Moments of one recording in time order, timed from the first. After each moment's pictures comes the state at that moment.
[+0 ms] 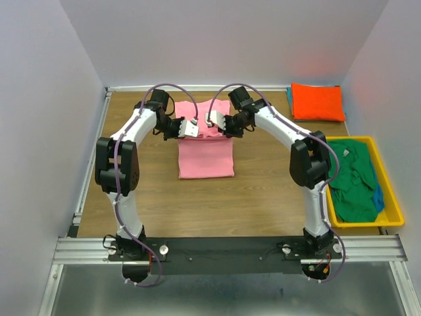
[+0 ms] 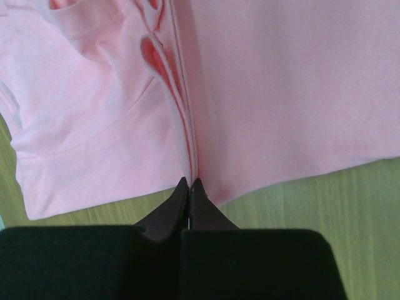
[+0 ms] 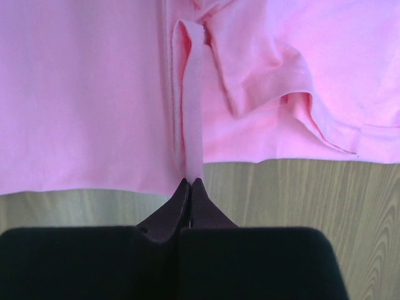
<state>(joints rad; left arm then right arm) -0.17 1.93 1.56 -0.86 0.63 1.55 0.52 2.14 1.85 -0.79 -0.38 -1.07</state>
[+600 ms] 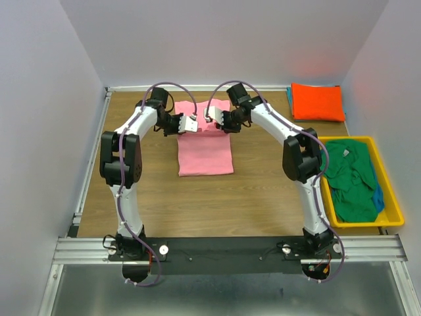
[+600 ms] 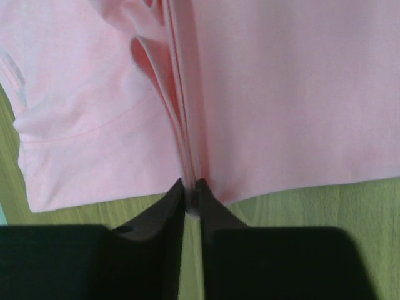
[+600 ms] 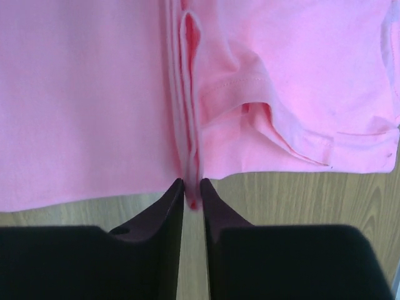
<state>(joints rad) -0.15 2.05 1.63 -0.77 0.61 1.52 0.50 2.29 2.02 -0.78 -0.38 -1.08</state>
